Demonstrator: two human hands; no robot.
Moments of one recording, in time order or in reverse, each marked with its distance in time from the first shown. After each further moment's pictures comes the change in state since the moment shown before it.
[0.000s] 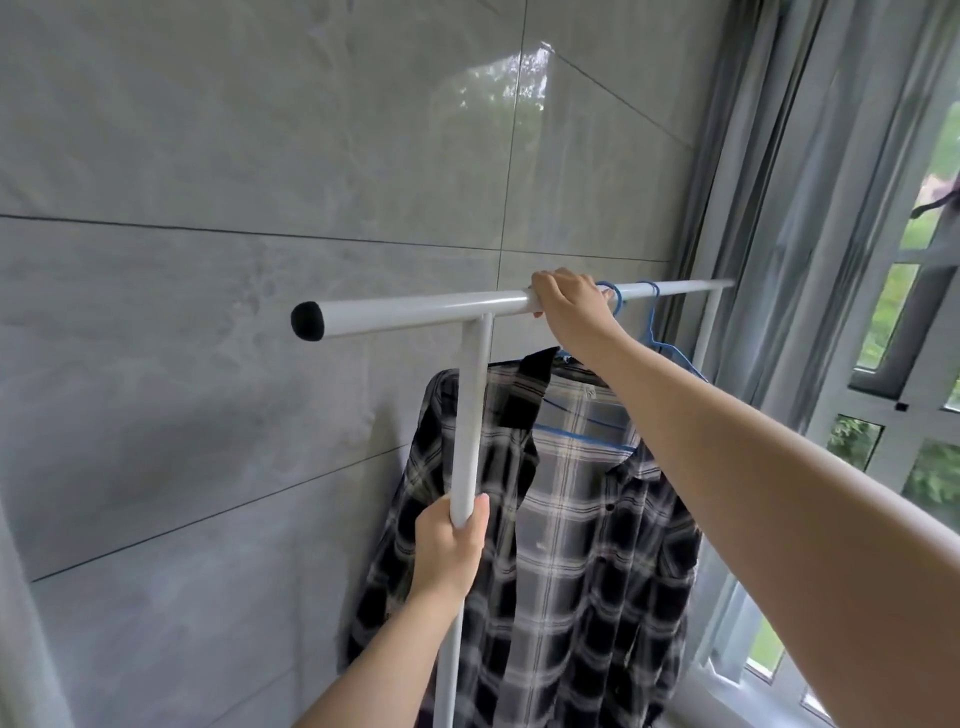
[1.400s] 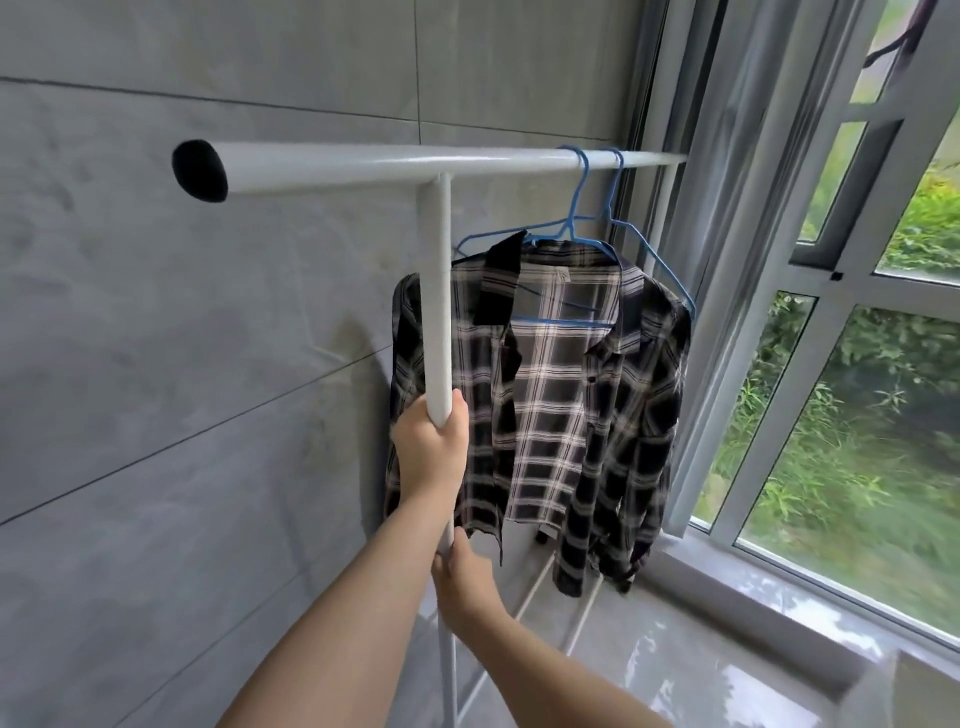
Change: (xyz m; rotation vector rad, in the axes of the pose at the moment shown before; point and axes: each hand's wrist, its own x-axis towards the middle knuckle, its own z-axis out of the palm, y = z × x) left_hand 0.013 0.006 0.046 0.194 0.137 0.071; right_hand -0.287 0.082 0.218 0.350 -0.446 0.722
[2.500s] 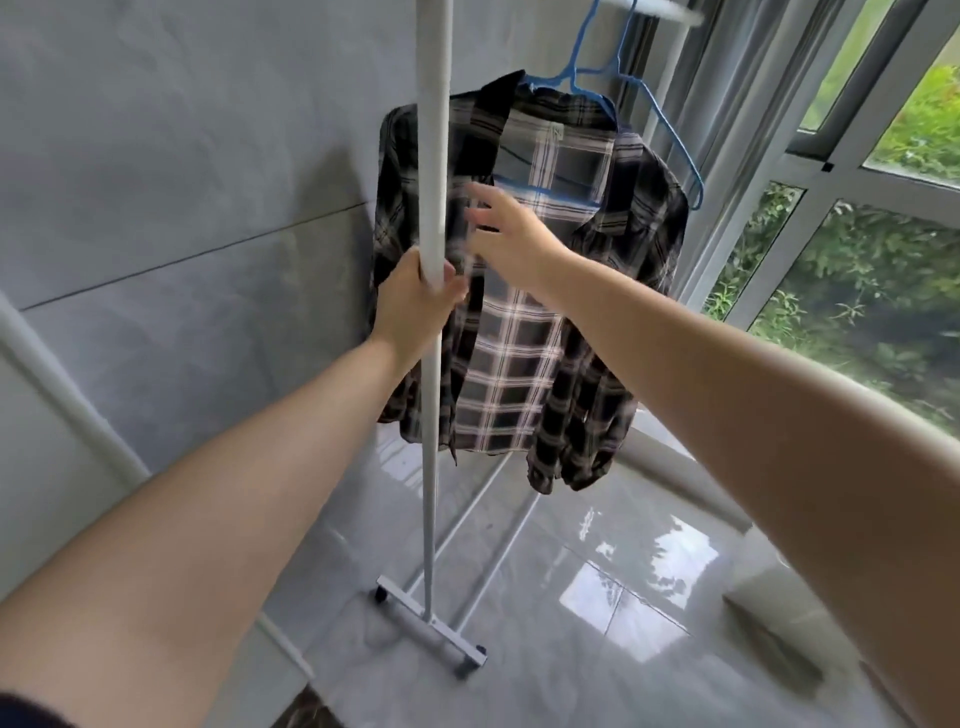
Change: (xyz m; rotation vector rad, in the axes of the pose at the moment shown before) left_hand -0.051 0.010 -0.101 0.035 -0.315 -0.007; right_hand -0.075 -0.145 -0.109 -0.084 0.070 -0.365
